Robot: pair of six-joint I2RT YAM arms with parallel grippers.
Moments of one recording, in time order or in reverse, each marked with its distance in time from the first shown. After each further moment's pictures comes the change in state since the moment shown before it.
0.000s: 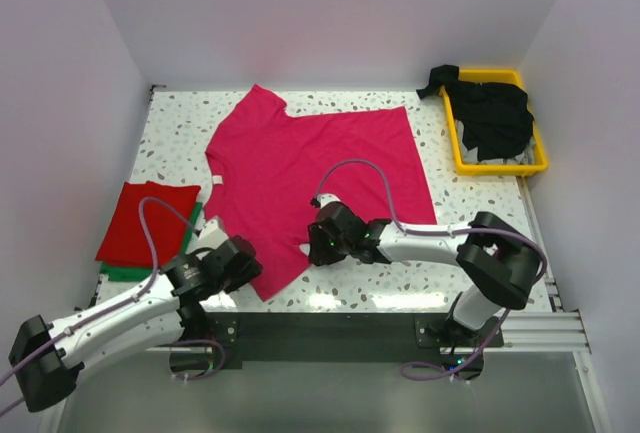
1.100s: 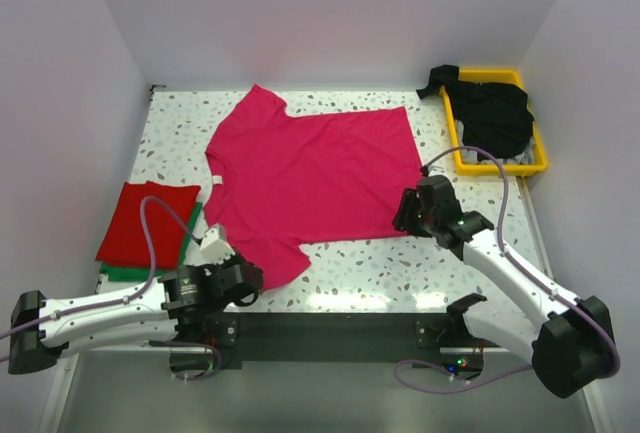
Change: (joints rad) left arm -0.420 -0.022 -0.003 -0.057 -0.296 -0.340; right arm -0.559 -0.568 -0.171 -0.357 0.090 -0.090
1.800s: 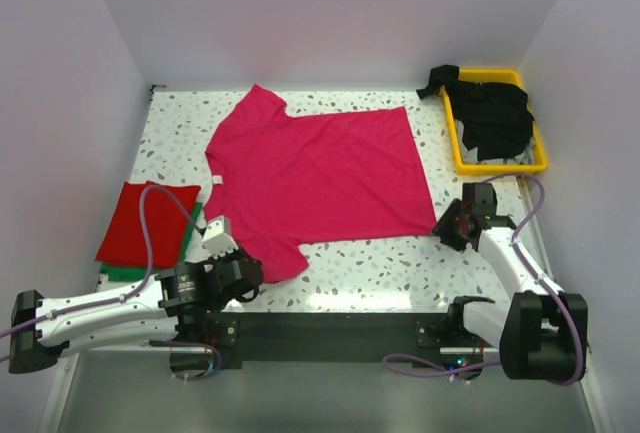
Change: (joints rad) left arm -0.001 -0.026 0.060 0.005 -0.079 0.186; right arm -0.483 0.045 -0.092 -0.063 -0.122 0.058
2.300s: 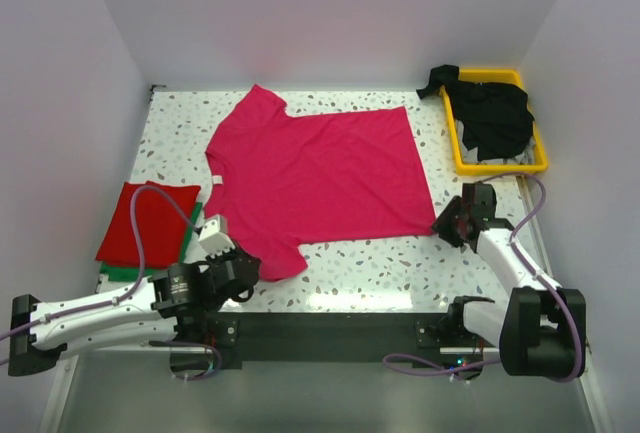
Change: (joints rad) left arm 0.000 -0.056 0.002 0.000 -0.014 0.023; right arm -0.015 0.020 -0.048 0.118 0.000 0.029
